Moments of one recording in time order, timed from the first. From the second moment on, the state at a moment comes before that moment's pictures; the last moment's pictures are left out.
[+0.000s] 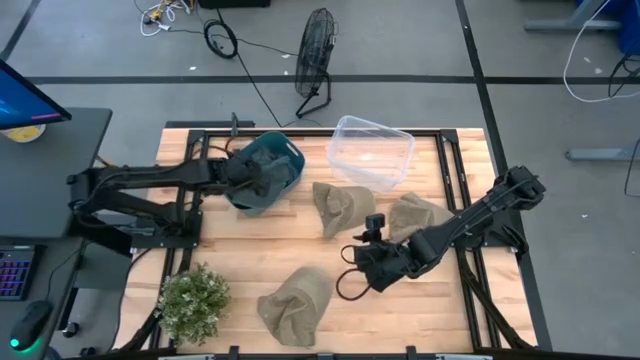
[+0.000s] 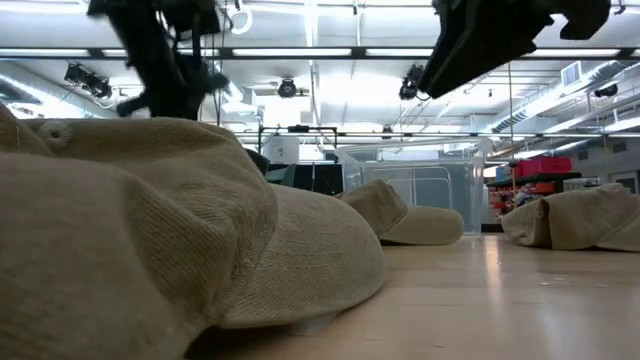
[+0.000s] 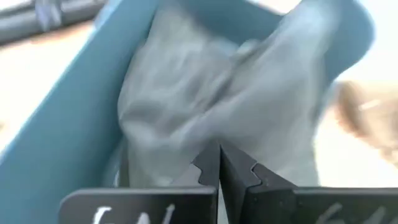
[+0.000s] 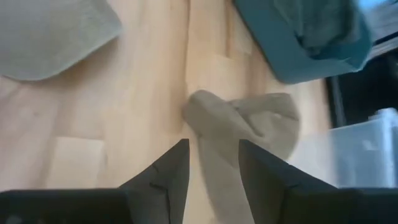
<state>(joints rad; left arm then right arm) 0.23 1.17 0.83 -0.73 -0.49 -0.85 0.52 1.60 1.18 -0.69 0.68 0.13</state>
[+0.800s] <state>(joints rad) -0.07 1.15 1.04 -0.64 -0.52 -0.40 0.15 1.61 1.02 -0.26 0.32 -0.49</state>
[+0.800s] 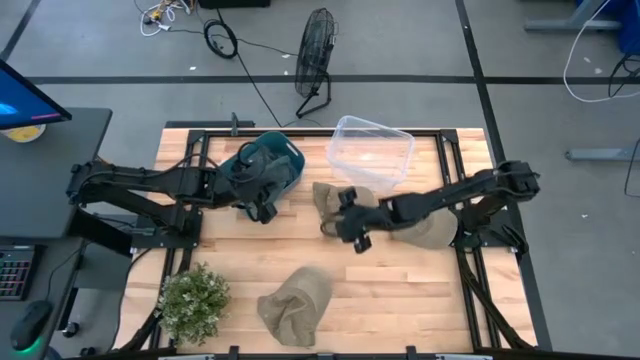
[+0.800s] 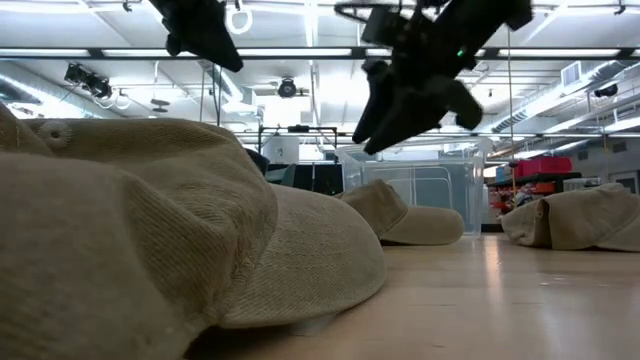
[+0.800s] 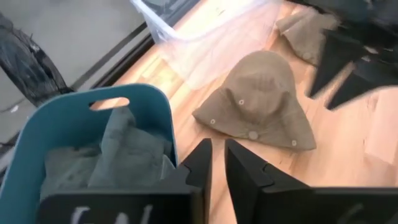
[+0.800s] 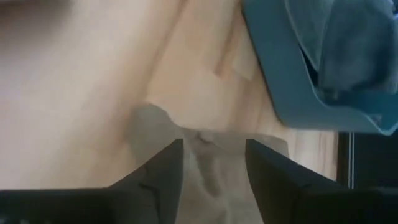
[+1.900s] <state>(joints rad) -0.07 1.15 1.04 -0.62 -0.56 -0.30 0.15 1.56 1.02 -0.27 0.25 -0.40</state>
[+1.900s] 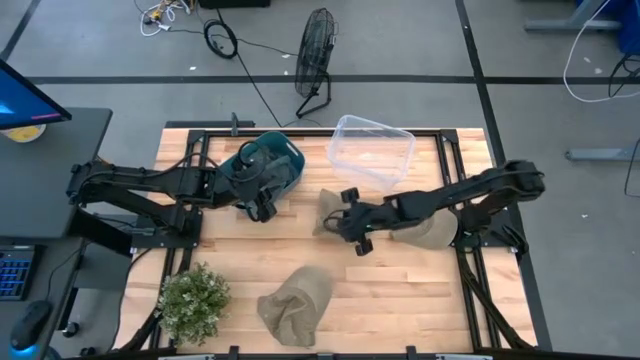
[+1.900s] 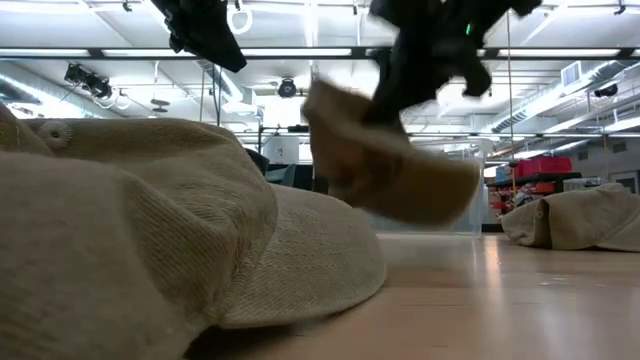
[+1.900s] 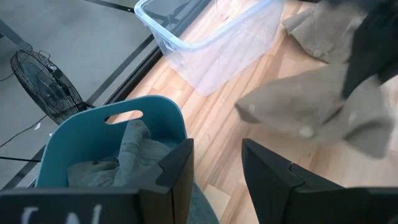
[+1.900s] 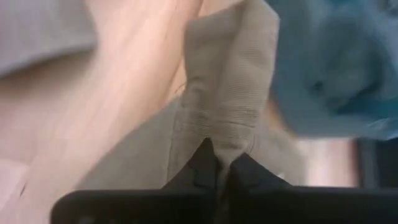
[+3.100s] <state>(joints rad) -0.07 1.19 1.04 -0.62 -0.56 -0.30 -0.31 1.52 1.02 -0.32 0.61 -0.74</state>
